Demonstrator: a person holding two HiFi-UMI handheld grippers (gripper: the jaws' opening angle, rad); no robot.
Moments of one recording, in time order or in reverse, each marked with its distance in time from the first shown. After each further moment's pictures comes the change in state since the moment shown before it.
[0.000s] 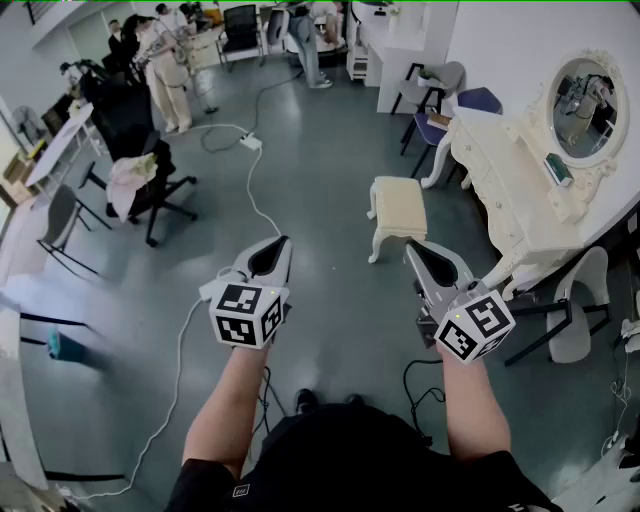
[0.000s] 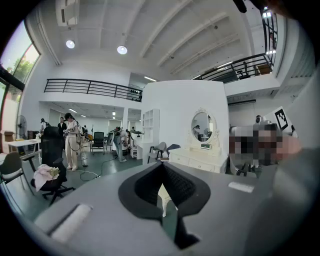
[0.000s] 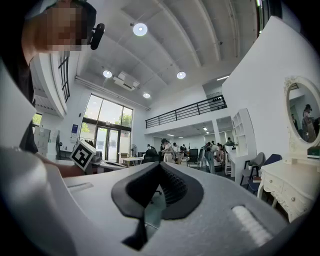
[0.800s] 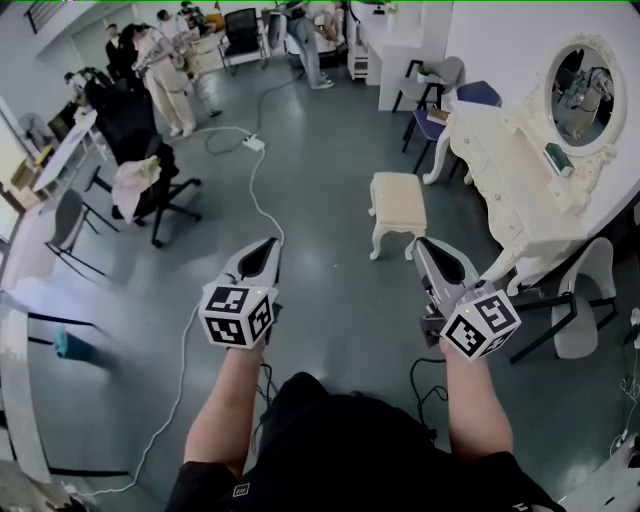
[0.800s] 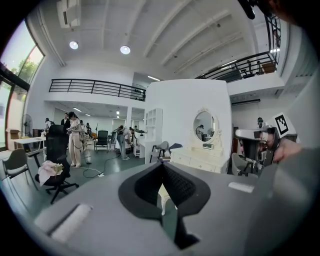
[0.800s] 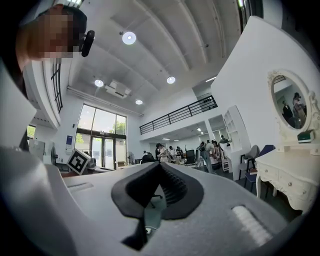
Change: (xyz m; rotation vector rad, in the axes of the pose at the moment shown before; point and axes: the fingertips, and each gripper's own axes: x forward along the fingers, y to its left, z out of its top) left arm -0.014 -0.023 -0.009 -0.019 0.004 0.041; right arm -0.052 -0.029 -0.007 0.103 -0.063 -0.050
